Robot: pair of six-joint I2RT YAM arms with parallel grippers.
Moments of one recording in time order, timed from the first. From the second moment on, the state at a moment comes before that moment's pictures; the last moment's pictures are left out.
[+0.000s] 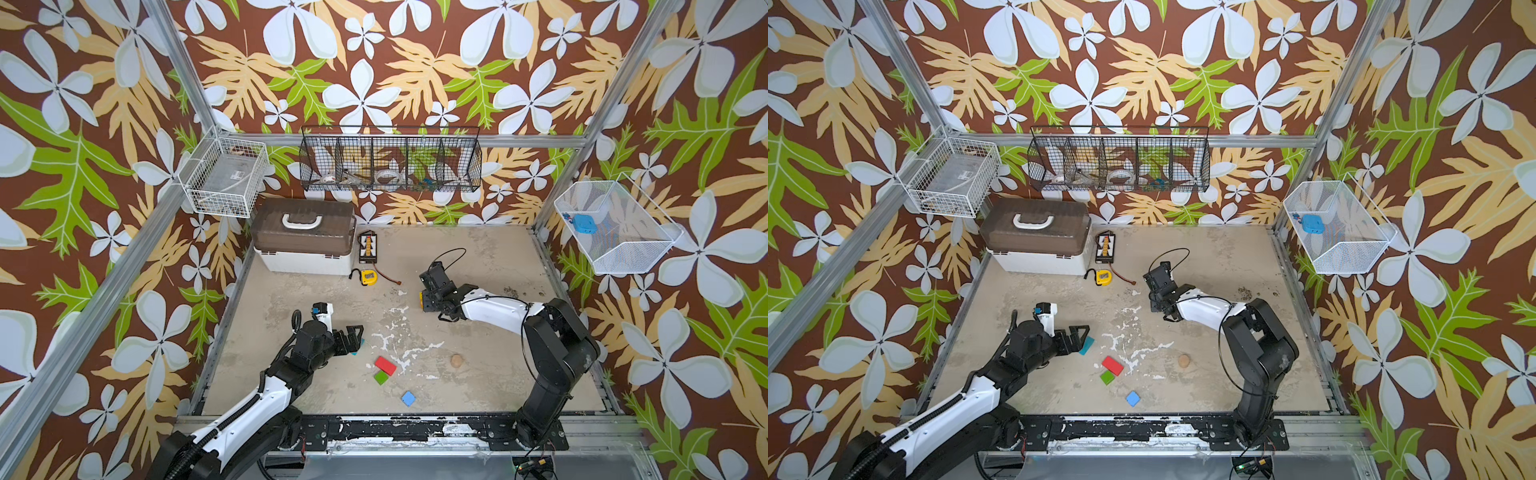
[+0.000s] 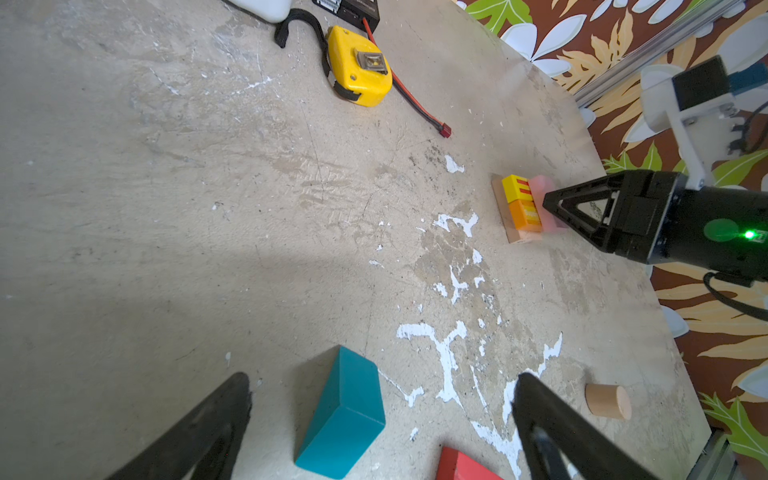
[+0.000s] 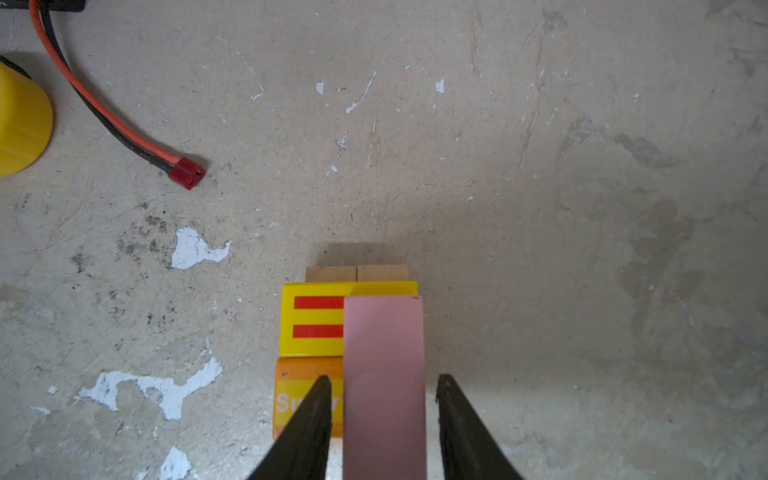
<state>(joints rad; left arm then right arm) -0.44 0.86 0.23 0.08 0.08 -0.64 0.60 1.76 1.08 -0.33 0.34 0.47</state>
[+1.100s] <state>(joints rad) -0.44 0.86 0.23 0.08 0.08 -0.64 1.18 1.33 0.53 0.05 0.43 0.57</state>
